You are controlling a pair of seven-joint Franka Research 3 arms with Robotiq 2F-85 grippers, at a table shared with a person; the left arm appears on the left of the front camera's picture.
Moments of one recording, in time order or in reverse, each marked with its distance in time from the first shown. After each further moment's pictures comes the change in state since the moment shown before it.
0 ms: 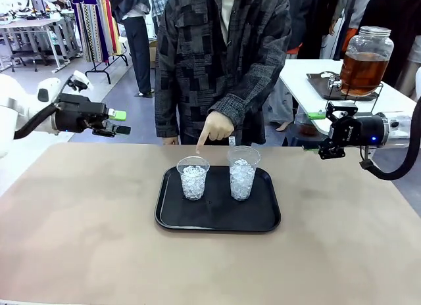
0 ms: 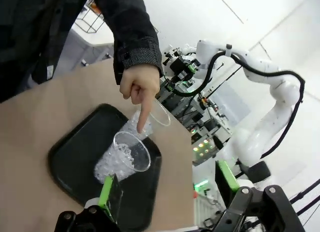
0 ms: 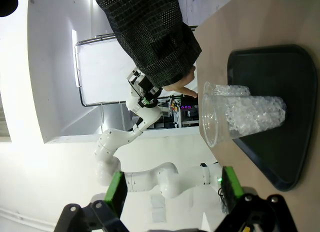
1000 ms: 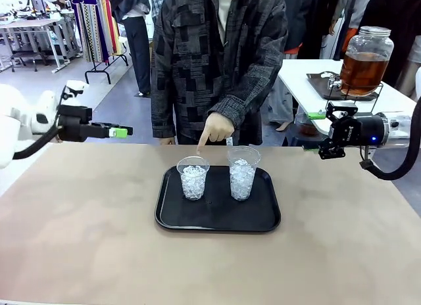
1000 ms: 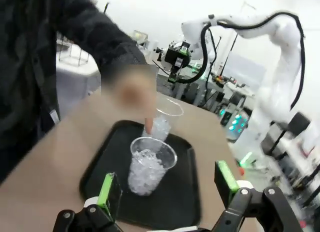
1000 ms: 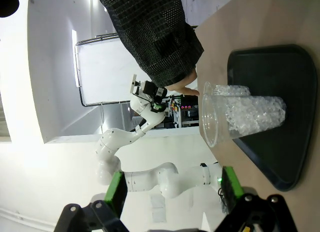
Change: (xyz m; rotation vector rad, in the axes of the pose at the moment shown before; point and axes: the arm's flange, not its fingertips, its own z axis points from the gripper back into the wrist) left arm -0.021 0.011 -0.006 -0.002 -0.024 -0.480; right arm 0.000 0.000 0.000 0.000 0.000 0.000
